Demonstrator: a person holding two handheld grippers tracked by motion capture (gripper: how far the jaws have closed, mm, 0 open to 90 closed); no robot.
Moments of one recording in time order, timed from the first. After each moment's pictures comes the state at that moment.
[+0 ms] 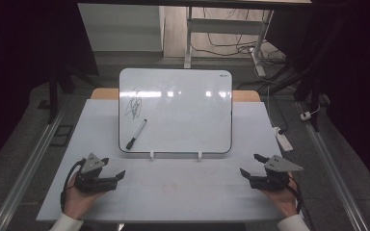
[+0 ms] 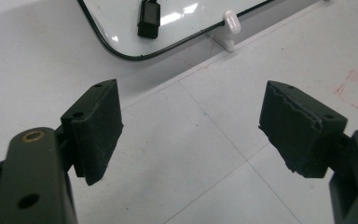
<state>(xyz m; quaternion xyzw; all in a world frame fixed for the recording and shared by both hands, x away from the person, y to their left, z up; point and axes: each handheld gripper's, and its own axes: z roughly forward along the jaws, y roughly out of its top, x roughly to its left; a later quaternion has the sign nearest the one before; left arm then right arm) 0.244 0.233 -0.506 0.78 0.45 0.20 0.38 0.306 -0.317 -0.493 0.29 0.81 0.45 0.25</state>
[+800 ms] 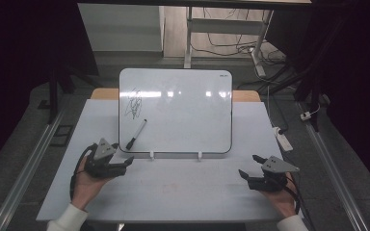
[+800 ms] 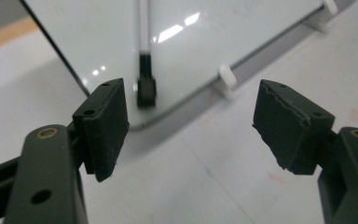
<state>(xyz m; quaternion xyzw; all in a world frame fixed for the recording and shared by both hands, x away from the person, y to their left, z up) 0.280 0.205 -0.469 0.80 0.41 0.24 0.37 0.305 -0.312 -0.497 0.29 0.81 0.43 0.26</state>
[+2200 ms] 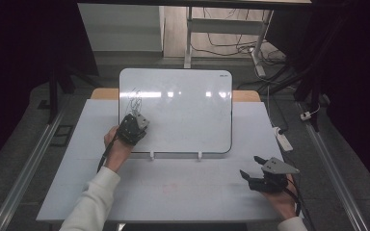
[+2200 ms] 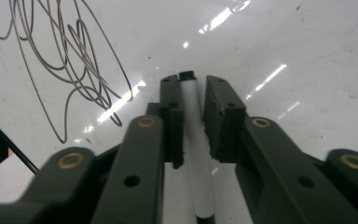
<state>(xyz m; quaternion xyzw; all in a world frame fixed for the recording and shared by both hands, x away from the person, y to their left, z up) 0.381 0.144 -0.464 0.81 0.39 0.35 0.26 0.302 -0.314 -0.499 0.30 0.81 0.42 0.27</state>
